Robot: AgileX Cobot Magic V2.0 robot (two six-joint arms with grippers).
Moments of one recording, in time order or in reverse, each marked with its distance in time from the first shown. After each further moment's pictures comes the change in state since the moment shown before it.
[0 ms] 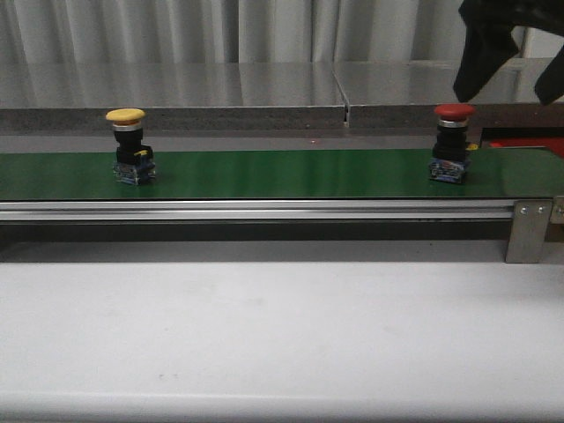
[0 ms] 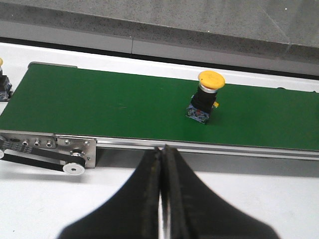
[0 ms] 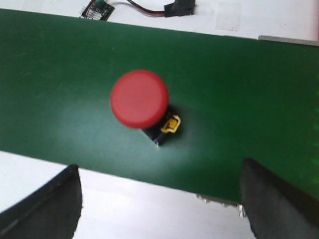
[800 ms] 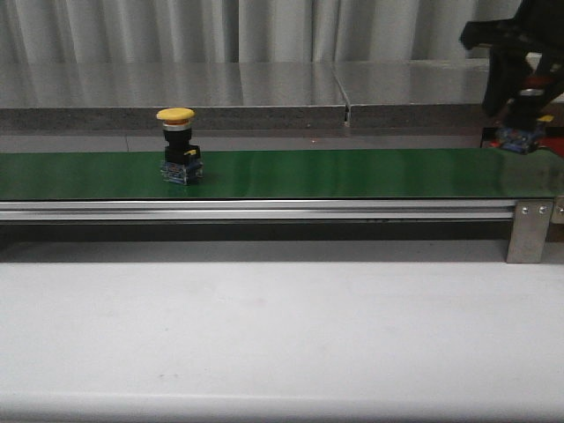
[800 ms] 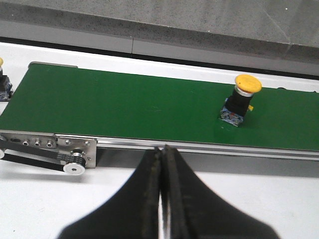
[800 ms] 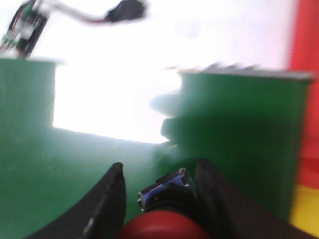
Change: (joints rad) left arm 0.000 0.000 0.000 -0.002 0.000 0.000; right arm -0.149 0.302 -0.392 -0.004 0.223 -0.003
